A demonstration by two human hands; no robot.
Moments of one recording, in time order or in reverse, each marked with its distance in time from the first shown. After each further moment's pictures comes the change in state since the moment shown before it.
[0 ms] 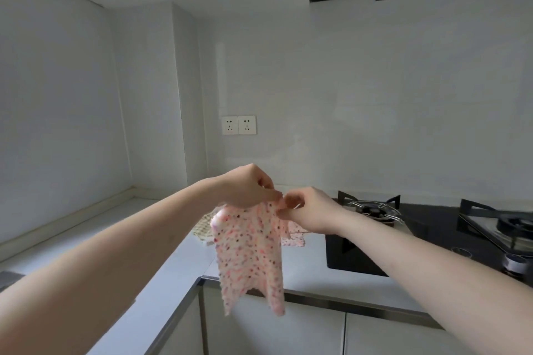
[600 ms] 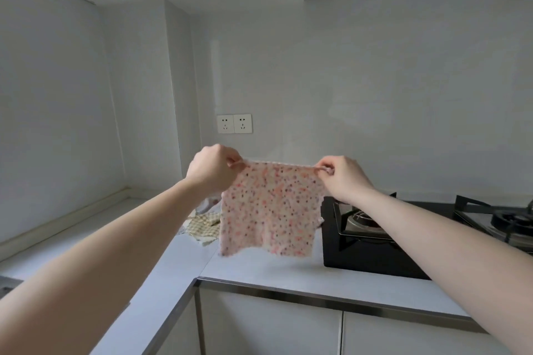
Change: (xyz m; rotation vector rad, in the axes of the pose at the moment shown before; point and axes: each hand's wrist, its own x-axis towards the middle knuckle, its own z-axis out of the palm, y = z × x) left_hand 0.026 -0.052 -0.014 0.091 0.481 -0.062; right_hand 0.026 0.040 -0.061 -0.235 0.426 -0.007
